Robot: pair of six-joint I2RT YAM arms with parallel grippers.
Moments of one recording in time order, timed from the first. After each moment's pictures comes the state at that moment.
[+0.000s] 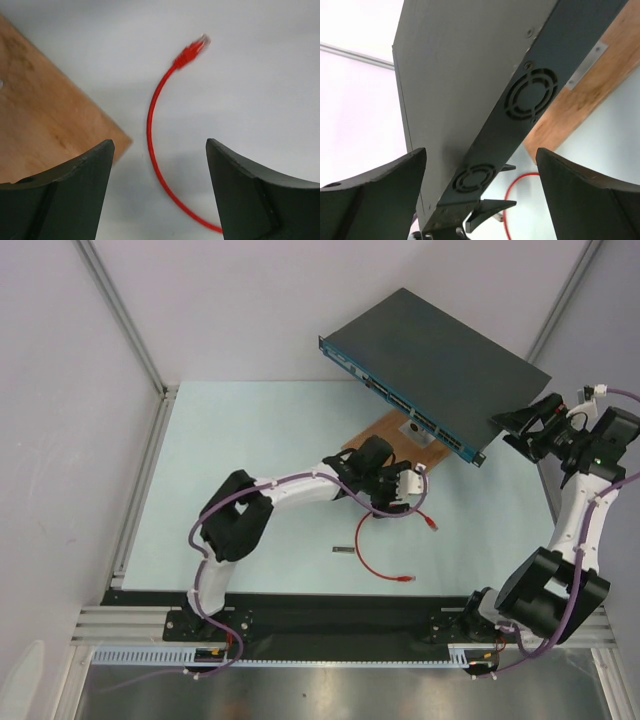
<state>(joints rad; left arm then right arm) -0.89 2.06 1.54 -0.25 0.49 0.66 -0.58 1.31 1.19 -0.38 -1.04 0.53</state>
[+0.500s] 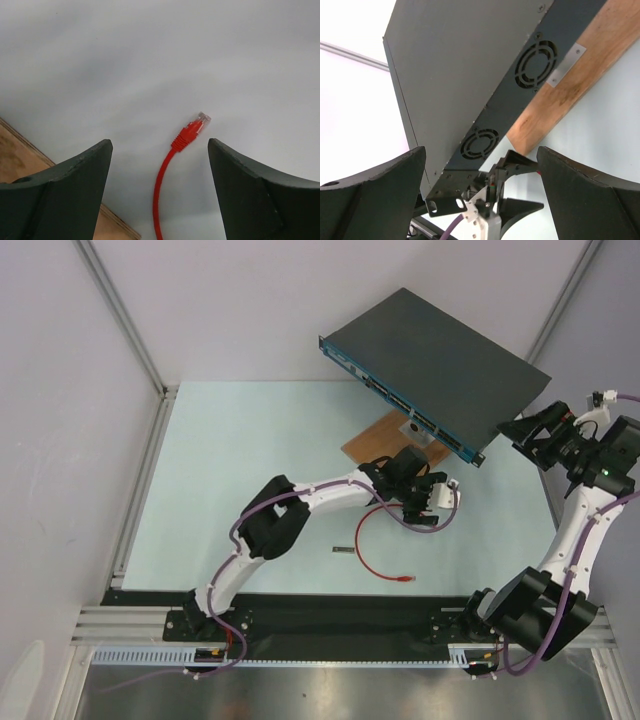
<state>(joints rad) -1.00 2.33 1.86 -0.24 0.54 0.72 -0.64 1.20 1.20 -0.51 -1.02 0.40</state>
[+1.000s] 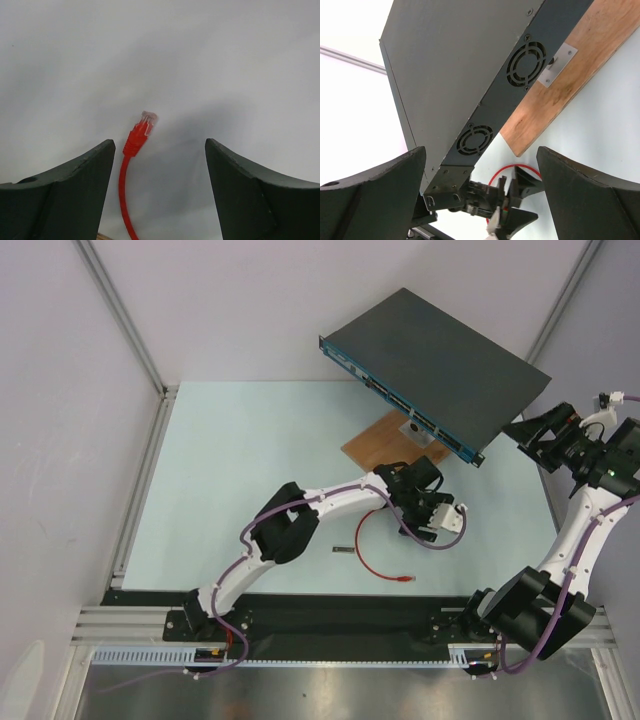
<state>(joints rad) -1.05 2.43 2.07 -0.61 0.54 0.94 -0.68 1.19 1.22 -0.57 -1.02 0.36</state>
